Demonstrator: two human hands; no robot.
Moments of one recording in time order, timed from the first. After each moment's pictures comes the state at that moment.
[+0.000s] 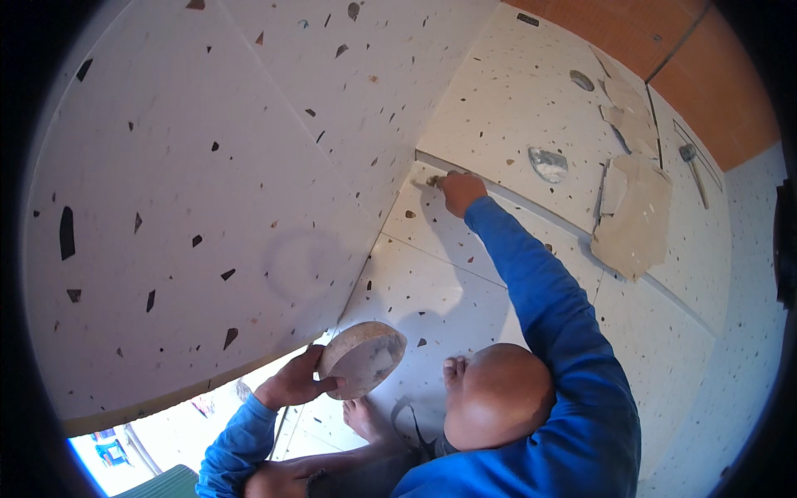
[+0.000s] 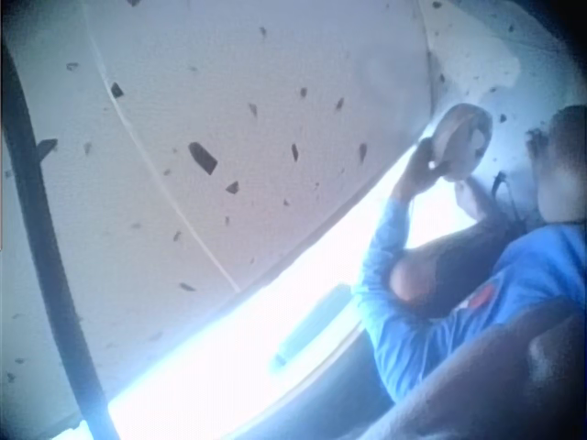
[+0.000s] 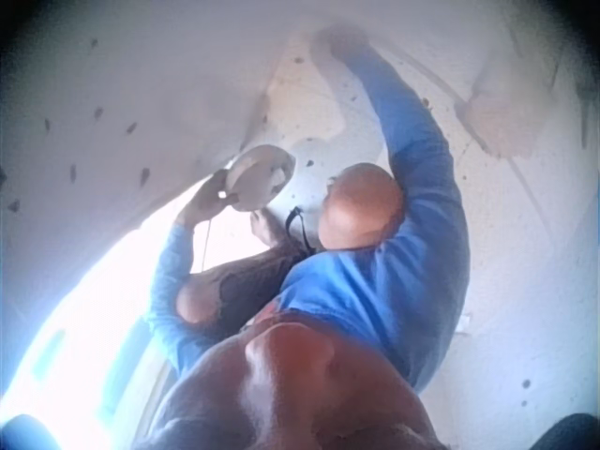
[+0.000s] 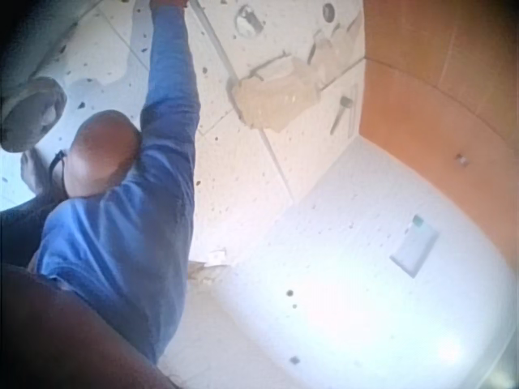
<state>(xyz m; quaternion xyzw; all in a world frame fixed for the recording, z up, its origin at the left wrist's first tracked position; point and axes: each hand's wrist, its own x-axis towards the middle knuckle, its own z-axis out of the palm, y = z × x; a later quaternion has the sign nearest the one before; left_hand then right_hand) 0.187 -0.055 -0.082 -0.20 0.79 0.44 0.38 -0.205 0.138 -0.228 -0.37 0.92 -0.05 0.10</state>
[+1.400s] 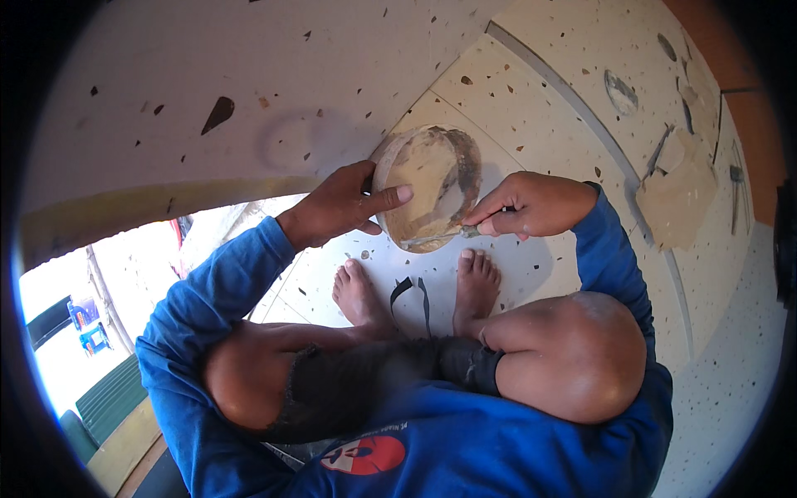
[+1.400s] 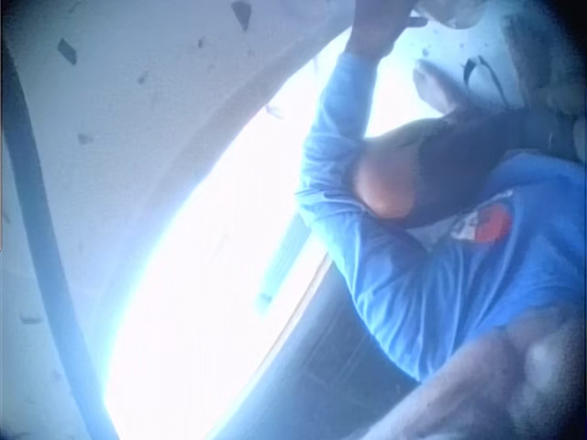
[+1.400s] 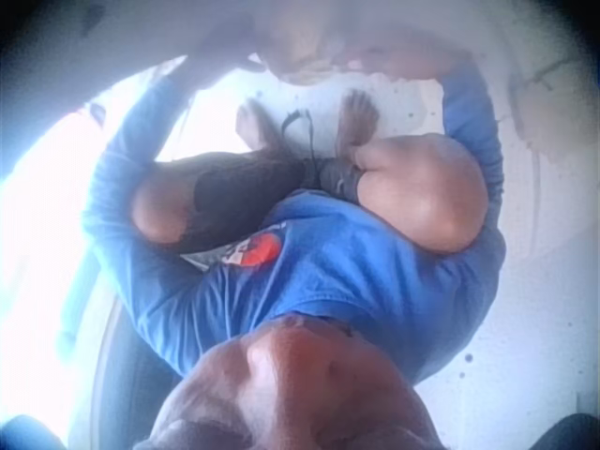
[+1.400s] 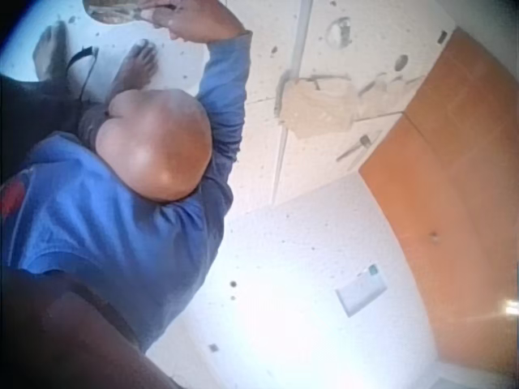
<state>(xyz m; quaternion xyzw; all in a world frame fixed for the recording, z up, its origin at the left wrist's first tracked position) 0.148 -0.017 -0.091 -0.25 0.69 0.62 0.27 -0.039 0.205 -0.090 -0.41 0.60 -0.19 0.66</state>
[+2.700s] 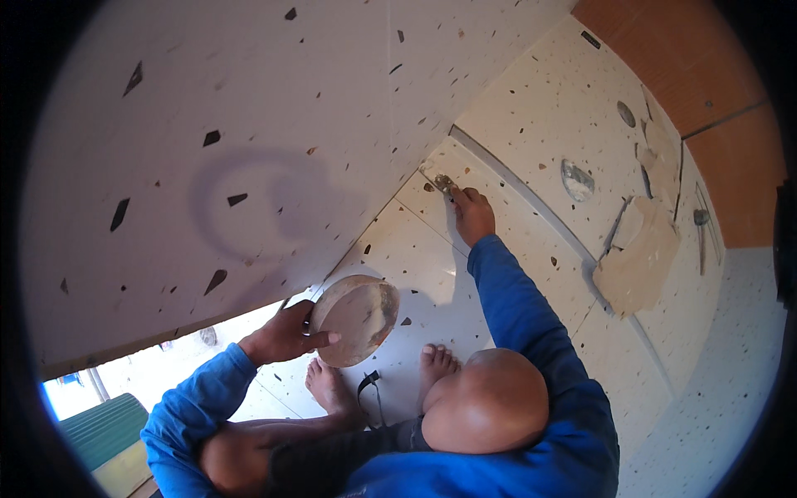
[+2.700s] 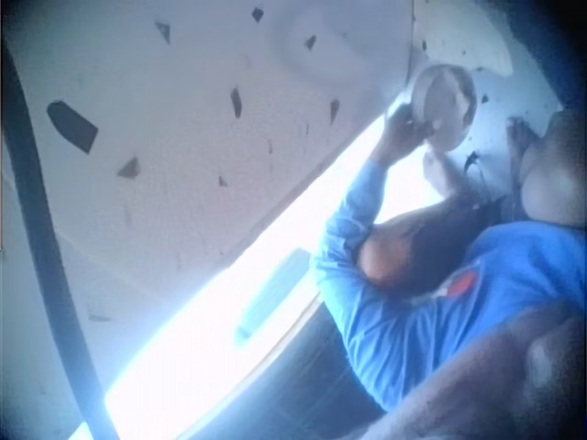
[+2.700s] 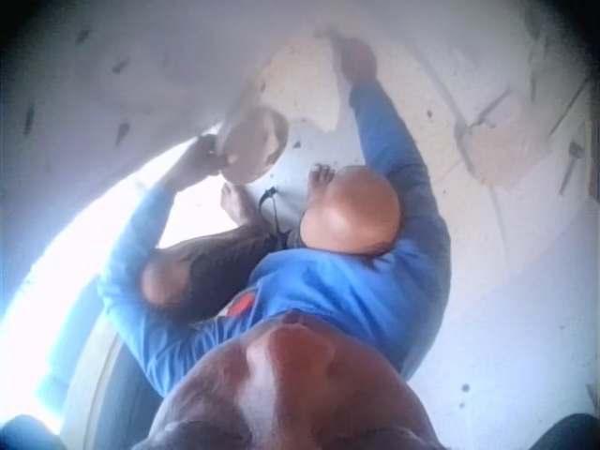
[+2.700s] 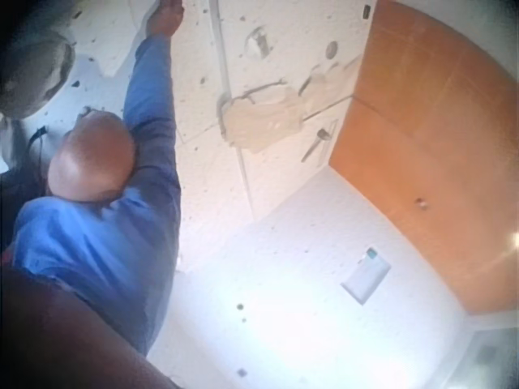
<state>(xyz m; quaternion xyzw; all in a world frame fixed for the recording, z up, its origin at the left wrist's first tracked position) 0.183 -0.047 -0.098 -0.25 0.78 0.48 0.33 -0.144 0.167 -0.316 -0.38 0.89 -0.26 -0.01</state>
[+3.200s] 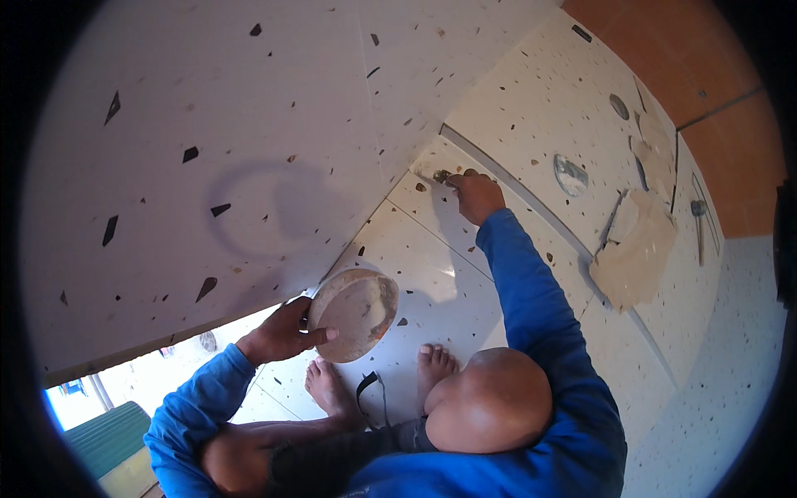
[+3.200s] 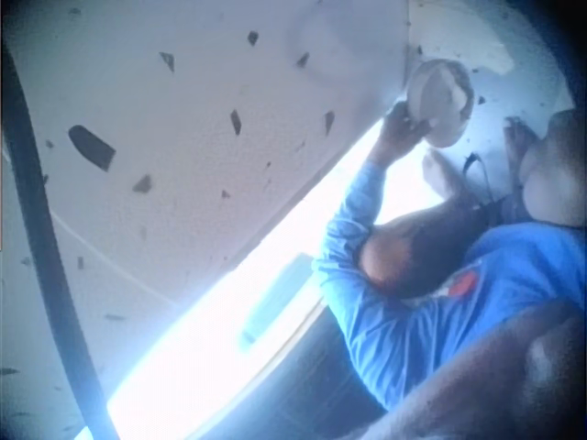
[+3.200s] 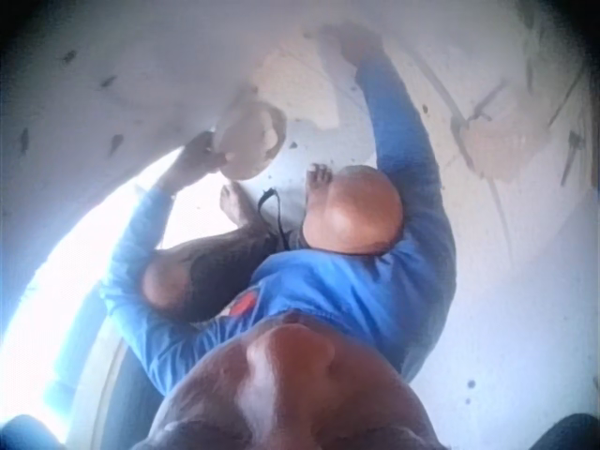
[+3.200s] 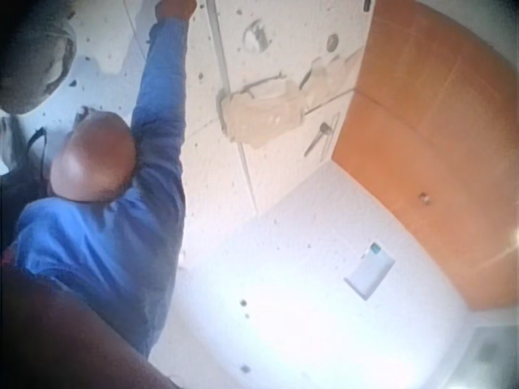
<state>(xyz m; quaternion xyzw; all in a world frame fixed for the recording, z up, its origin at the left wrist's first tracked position) 0.175 -0.049 -0.101 -0.23 0.76 0.52 0.32 -0.175 0.155 -0.237 -0.41 0.90 -0.10 0.10</state>
